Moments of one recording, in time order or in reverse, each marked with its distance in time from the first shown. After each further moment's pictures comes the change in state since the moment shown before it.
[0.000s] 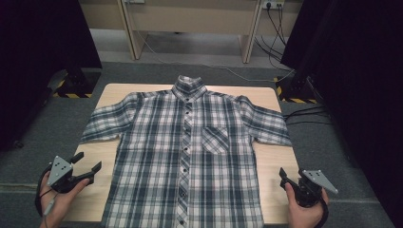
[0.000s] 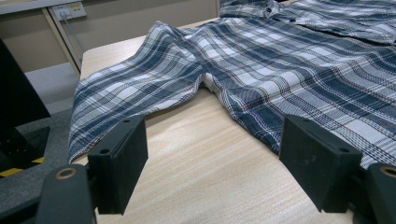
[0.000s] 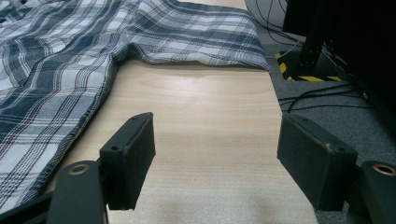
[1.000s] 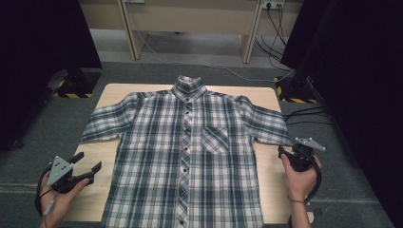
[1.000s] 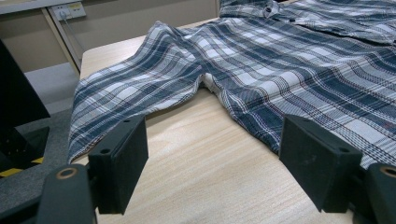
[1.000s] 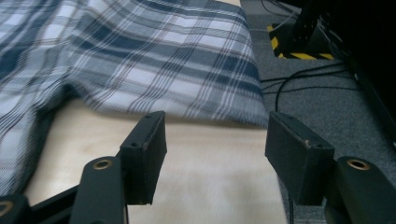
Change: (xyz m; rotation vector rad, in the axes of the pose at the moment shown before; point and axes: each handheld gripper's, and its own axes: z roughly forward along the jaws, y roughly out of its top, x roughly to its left) left arm 0.000 0.000 0.000 0.000 -0.001 0.001; right arm -0.010 0.064 0.081 0.164 -0.062 -0.013
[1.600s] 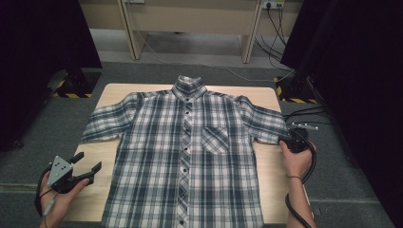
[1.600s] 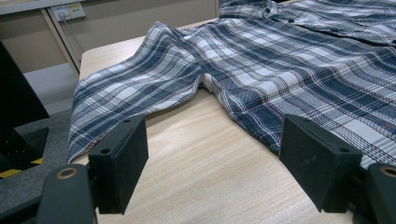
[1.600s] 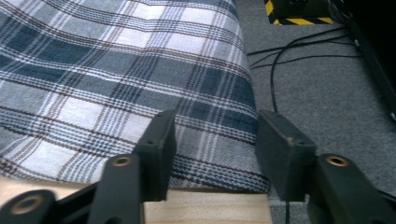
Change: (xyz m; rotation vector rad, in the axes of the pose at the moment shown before) left arm 0.000 0.000 0.000 0.000 -0.003 0.002; right arm -0.012 0.032 0.057 0.151 -0.045 0.048
